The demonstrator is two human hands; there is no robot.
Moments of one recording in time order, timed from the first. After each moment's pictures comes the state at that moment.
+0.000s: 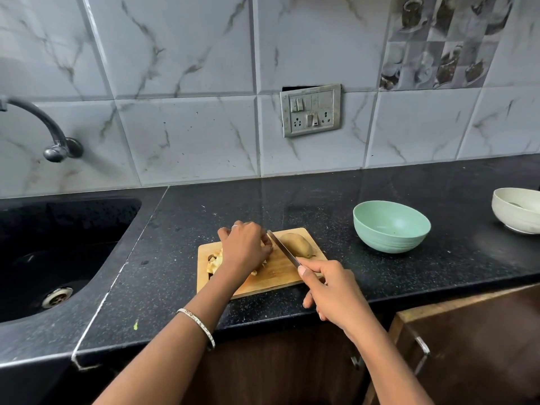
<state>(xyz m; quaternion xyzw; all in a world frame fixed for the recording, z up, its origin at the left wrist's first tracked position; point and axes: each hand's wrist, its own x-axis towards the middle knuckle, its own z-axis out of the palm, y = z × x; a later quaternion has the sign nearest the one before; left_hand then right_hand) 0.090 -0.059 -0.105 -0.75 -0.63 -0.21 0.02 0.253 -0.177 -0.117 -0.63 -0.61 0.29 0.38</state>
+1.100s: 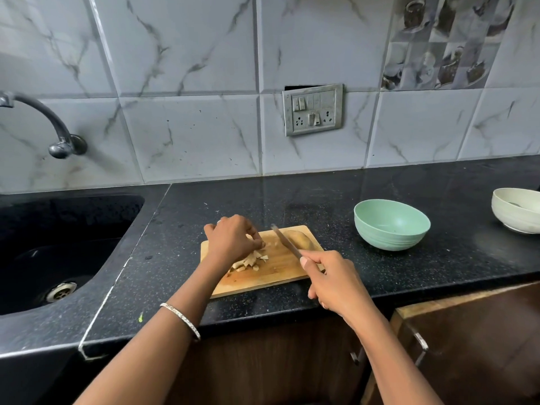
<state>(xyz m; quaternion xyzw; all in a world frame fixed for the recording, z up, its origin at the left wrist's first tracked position) 0.060 -0.066 -0.087 -0.73 -0.65 -0.22 -0.04 0.251 -0.178 -0.101 -0.66 -0.62 0.25 0.34</state>
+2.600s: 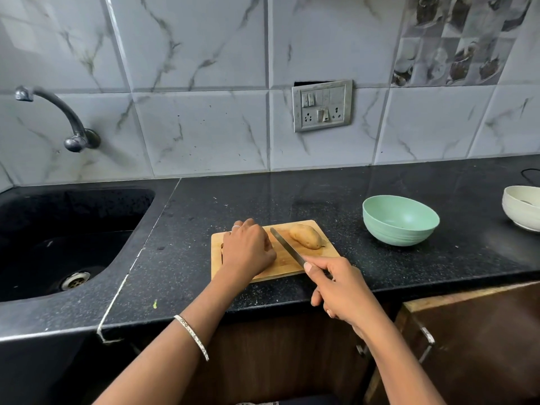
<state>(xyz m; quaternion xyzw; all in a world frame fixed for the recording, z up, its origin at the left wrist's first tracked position) 0.069 -0.101 -0.103 -0.75 -0.63 -0.20 0.03 0.245 -0.195 -0.118 -0.61 -0.61 0.33 0.38</state>
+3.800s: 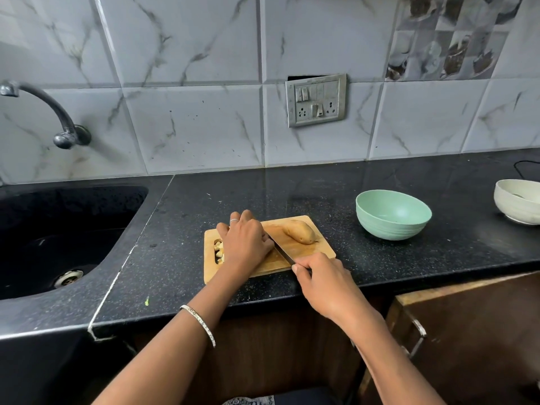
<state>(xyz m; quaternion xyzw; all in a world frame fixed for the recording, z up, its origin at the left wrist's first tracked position) 0.086 -0.084 -0.116 -0.72 -0.66 -0.22 0.06 0.233 -0.197 -0.107 -0.68 -0.68 0.17 0.23</state>
